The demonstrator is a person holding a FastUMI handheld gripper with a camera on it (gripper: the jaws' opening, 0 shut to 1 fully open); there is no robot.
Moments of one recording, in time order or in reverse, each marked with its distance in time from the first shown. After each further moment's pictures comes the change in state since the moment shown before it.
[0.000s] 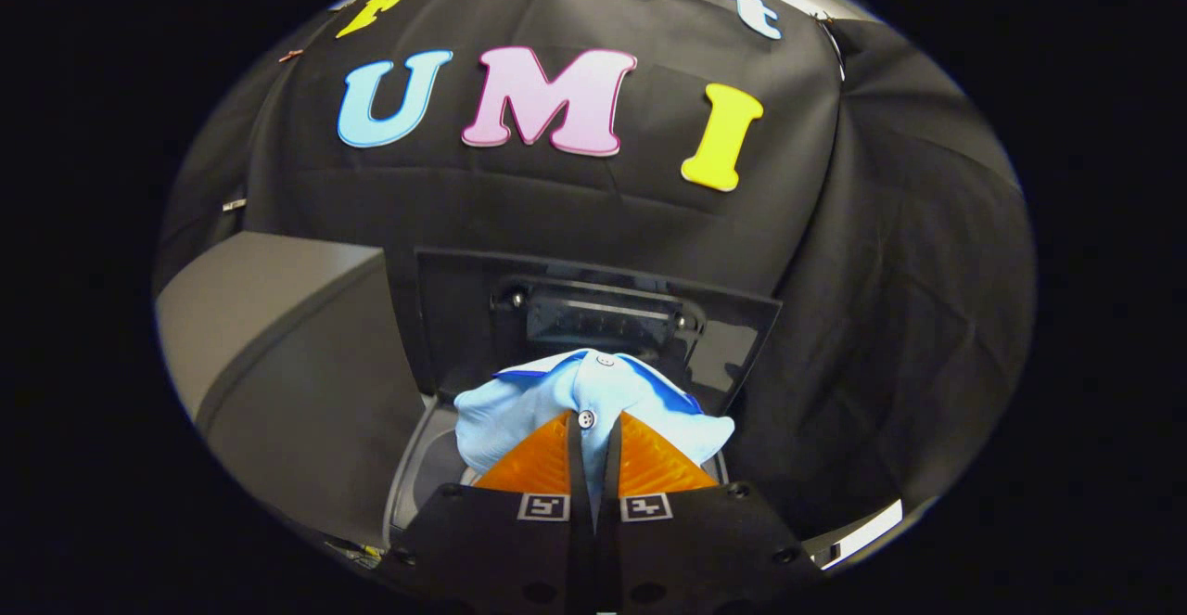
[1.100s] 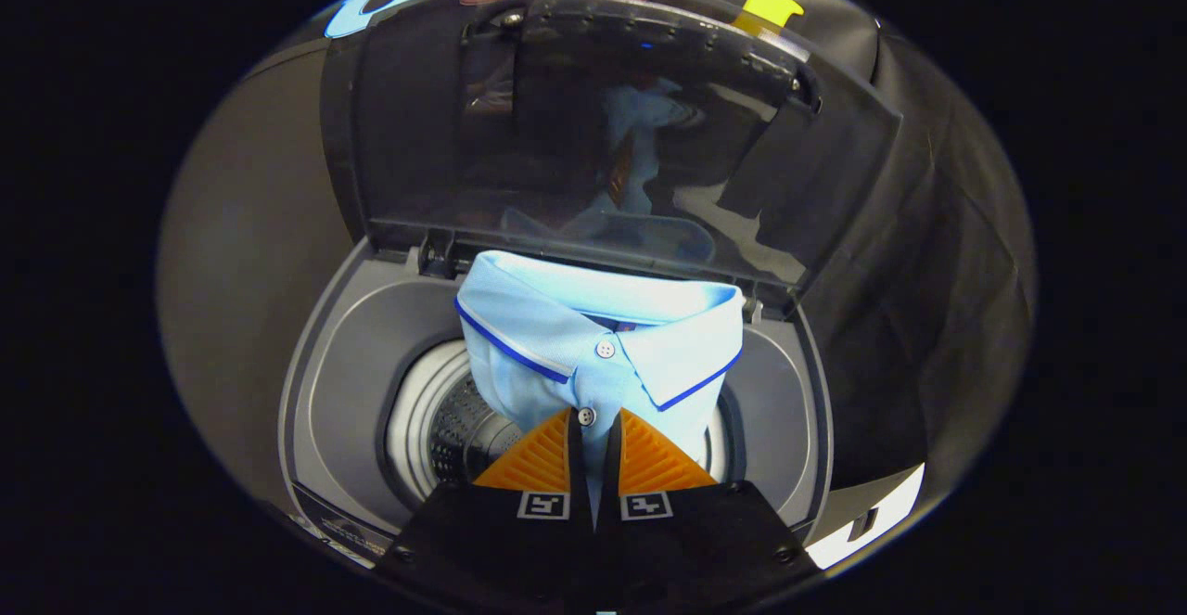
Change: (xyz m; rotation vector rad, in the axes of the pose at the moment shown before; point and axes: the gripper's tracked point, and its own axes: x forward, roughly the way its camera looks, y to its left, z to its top) arm 0.083 0.020 -0.163 -0.022 0.366 -0.018
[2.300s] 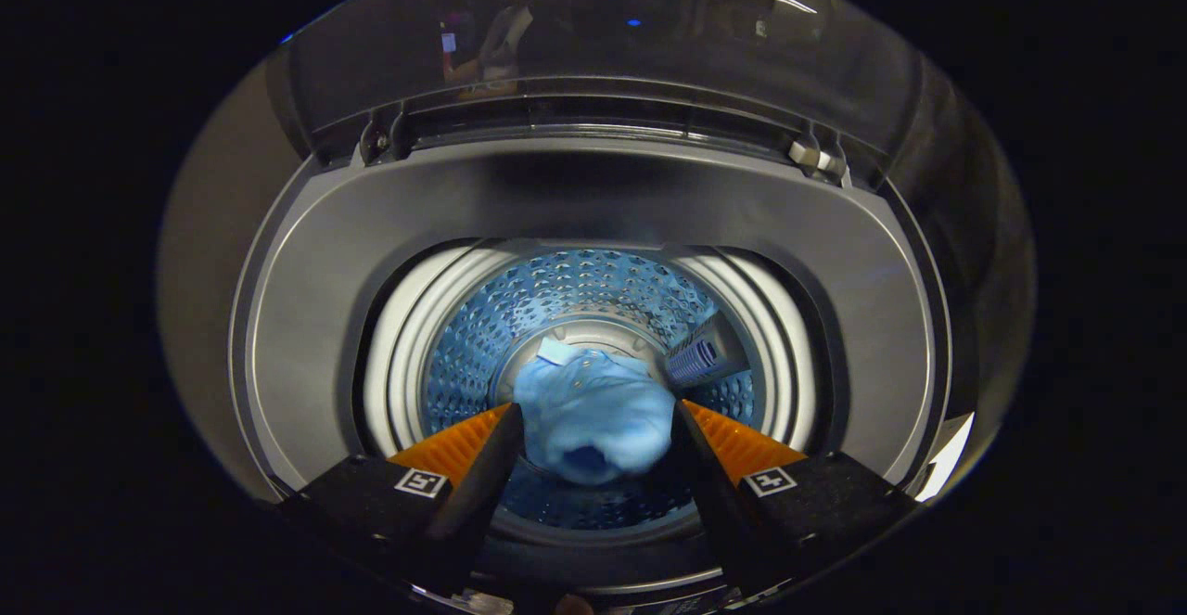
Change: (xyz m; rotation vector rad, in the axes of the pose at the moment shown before) arm 0.042 0.023 -0.075 0.119 0.250 0.109
